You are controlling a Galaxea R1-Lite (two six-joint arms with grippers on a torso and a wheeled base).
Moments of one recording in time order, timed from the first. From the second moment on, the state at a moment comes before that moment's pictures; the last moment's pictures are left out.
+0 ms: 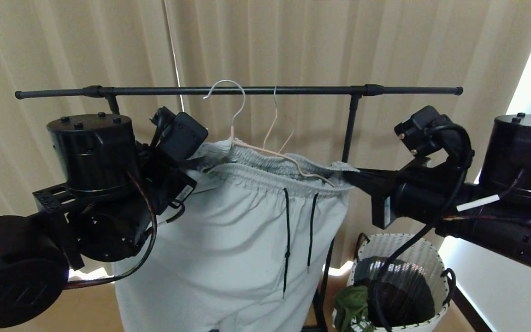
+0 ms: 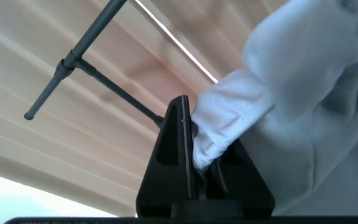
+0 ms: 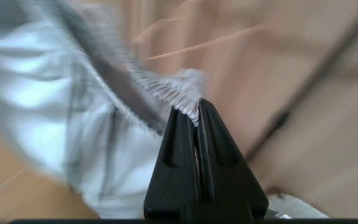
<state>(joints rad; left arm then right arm) -0.59 1.63 -0.81 -0.70 0.66 0.71 0.63 1.54 -0.78 -0.55 -0.05 -0.10</state>
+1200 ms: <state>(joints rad) -0.68 1.61 -0.79 -0.75 0.66 0.63 0.62 1.65 -1.00 -0.50 -0.08 -0.40</state>
